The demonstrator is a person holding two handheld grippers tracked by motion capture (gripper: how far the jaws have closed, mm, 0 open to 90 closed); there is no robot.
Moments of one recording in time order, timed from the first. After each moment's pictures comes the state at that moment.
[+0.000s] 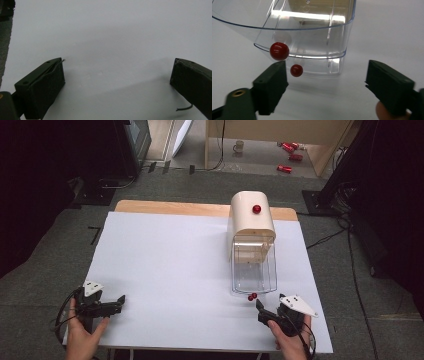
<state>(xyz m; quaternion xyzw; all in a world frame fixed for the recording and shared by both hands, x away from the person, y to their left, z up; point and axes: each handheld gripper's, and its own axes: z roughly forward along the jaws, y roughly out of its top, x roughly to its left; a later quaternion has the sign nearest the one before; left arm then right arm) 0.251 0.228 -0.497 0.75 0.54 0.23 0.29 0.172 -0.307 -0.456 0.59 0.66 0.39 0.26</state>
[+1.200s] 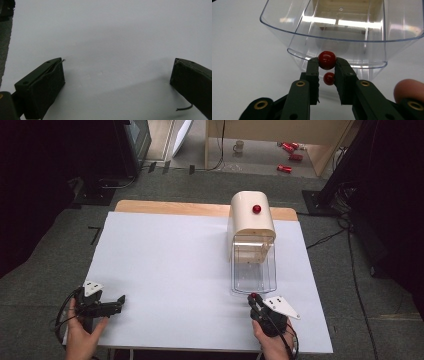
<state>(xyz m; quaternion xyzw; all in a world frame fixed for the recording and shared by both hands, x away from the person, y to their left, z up) 0.251 0.228 -0.497 0.75 0.54 0.23 0.29 0.171 -0.266 -0.453 0.58 0.66 0.40 0.26</state>
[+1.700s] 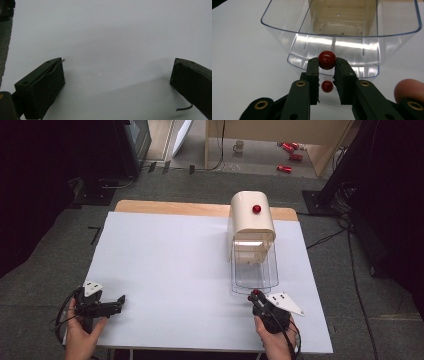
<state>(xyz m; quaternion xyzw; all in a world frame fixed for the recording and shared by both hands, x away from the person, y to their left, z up) 0.251 0.228 -0.497 0.75 0.54 0.23 0.29 0.175 -0.269 -0.436 0.59 0.65 0.41 0.27</state>
